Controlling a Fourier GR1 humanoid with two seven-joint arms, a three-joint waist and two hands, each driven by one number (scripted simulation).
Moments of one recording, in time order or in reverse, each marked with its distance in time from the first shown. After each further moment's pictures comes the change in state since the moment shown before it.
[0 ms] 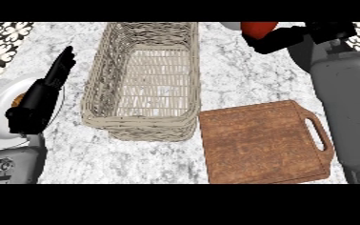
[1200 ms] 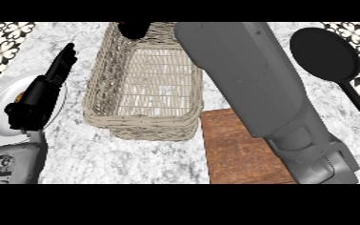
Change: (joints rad) left arm -0.027 -0.006 0.011 0.009 0.001 -0.021 0.007; right arm -0.565 0.305 0.093 0.365 -0.063 0.132 0.445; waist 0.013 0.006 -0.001
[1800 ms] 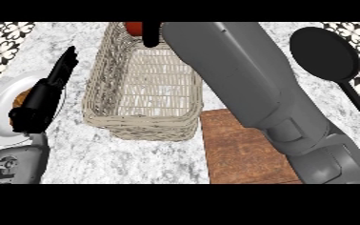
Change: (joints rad) left arm 0.018 -0.011 -0.002 0.008 -0.013 0.006 -0.031; right arm -0.063 -0.028 0.133 0.169 0.136 0.140 0.013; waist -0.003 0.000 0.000
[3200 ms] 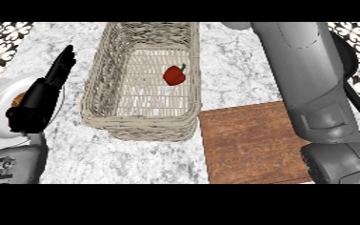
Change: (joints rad) left arm -0.001 -0.002 0.011 -0.010 -0.004 -0.005 0.010; right arm 0.117 -0.072 -0.373 -0.013 -0.174 -0.496 -0.105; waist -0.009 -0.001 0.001
